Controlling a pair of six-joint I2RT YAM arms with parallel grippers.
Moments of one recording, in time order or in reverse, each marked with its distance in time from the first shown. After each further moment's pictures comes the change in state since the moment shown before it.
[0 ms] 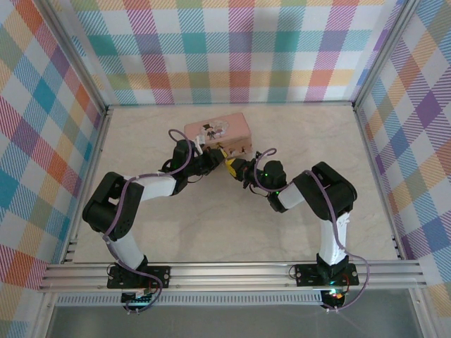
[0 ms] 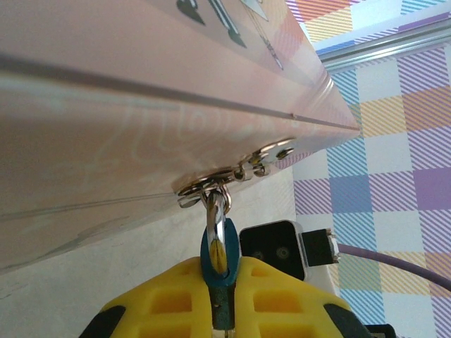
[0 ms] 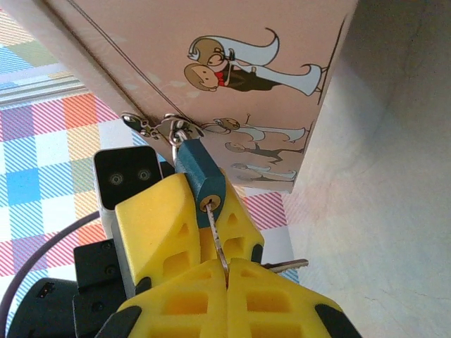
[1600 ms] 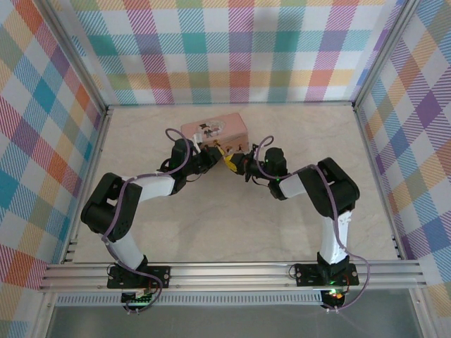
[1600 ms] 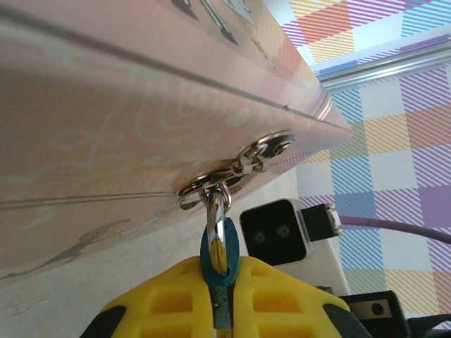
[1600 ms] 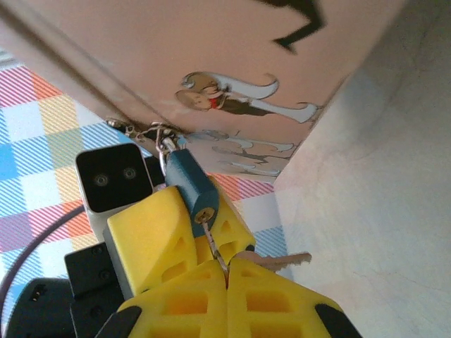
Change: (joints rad) left arm 0.011 -0.015 -0.001 -0.012 -0.040 0.007; right arm -0.077 0.041 0.132 -0.137 -0.230 -0.013
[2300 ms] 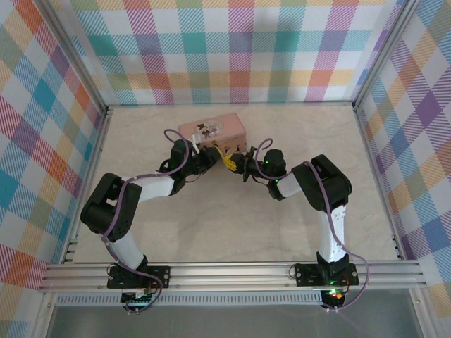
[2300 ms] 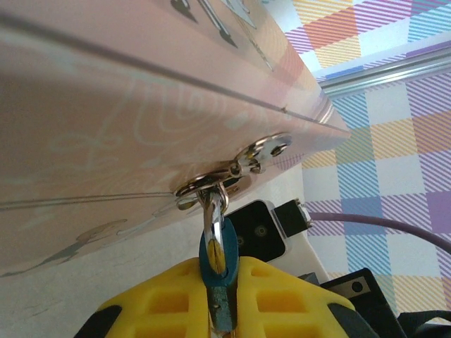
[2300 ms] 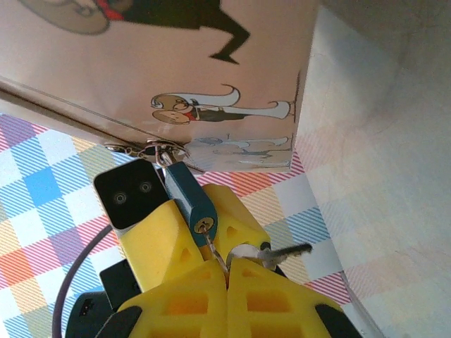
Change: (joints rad) left arm 0.007 0.000 -0.012 0.007 -0.014 0.010; right arm -0.010 0.055 0.043 0.056 -0.056 0.197
